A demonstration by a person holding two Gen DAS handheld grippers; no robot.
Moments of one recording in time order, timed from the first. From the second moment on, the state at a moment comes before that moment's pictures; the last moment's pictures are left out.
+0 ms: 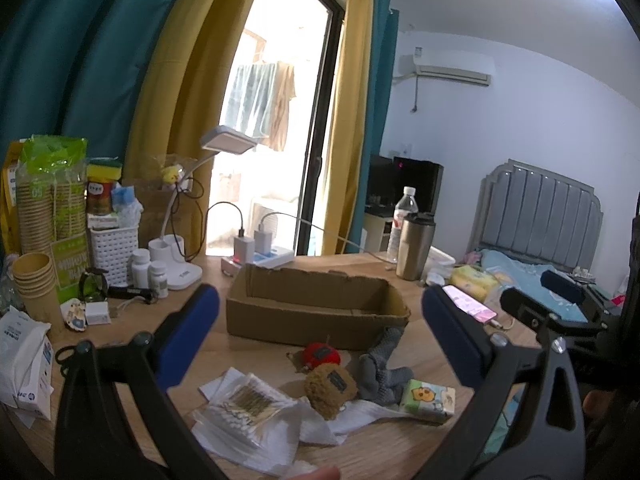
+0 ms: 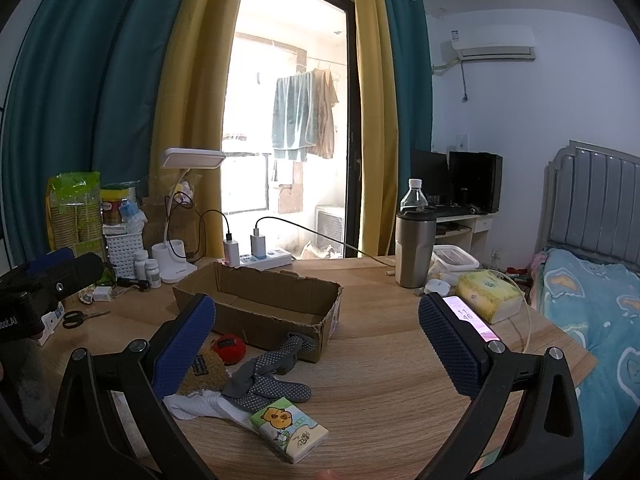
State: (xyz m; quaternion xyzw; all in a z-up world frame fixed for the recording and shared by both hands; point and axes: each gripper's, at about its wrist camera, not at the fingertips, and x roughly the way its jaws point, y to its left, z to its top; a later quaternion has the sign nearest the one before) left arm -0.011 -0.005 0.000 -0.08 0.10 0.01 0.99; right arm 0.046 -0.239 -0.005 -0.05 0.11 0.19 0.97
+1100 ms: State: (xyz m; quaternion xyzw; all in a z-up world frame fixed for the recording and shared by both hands) left arm -0.010 -0.004 0.002 -0.08 0.10 0.01 0.99; right arm 0.046 -0.238 -0.001 -0.05 0.11 0.19 0.97
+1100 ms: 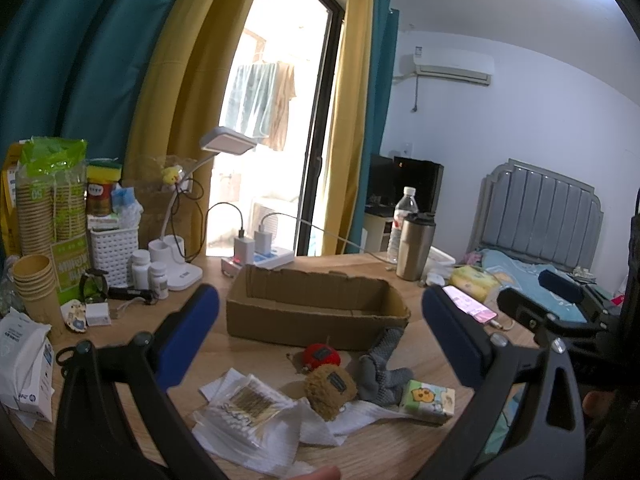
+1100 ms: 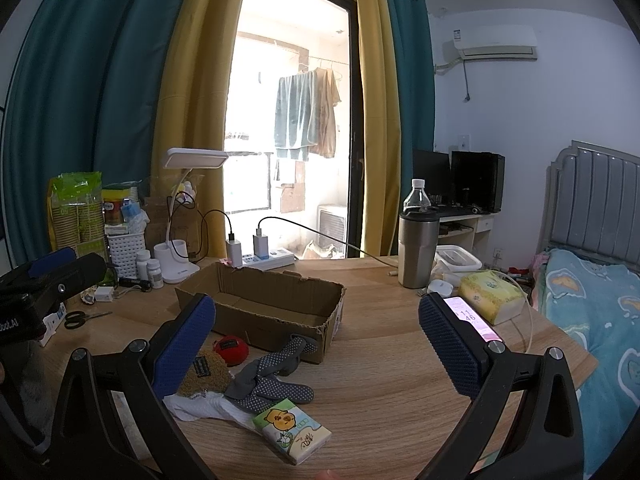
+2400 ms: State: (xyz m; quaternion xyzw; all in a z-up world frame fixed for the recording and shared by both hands) left arm -0.013 -0.002 -0.106 -0.11 0.32 -0.01 0.94; right arm 0.080 -0.225 -0.093 -0.09 0.28 0.20 0.93
